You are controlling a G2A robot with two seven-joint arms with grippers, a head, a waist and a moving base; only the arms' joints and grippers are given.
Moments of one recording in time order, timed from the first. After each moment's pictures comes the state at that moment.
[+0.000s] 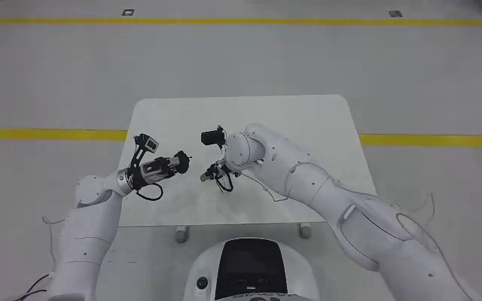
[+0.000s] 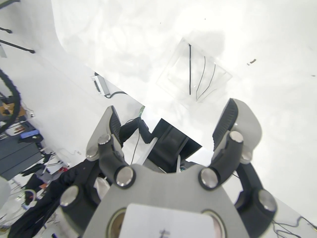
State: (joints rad) left arm 1.29 -1.13 -1.53 -1.18 -0.59 -0.34 -1.39; right arm -0.56 -1.60 0.39 -0.92 -0.35 0.31 1.07
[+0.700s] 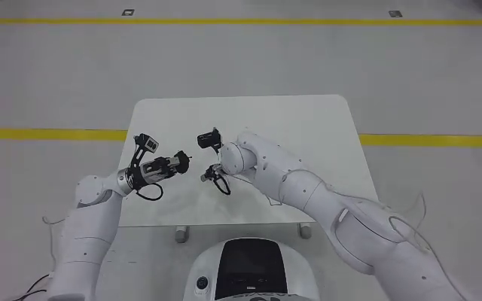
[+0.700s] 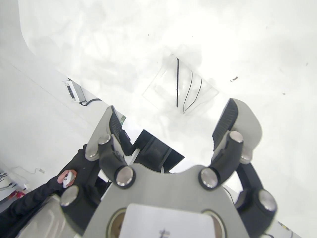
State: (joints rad) left arm 1.29 -1.13 -1.53 -1.18 -0.59 -0.34 -1.39; right arm -0.60 -1.63 0.37 -0.89 -0.46 0.28 0.94
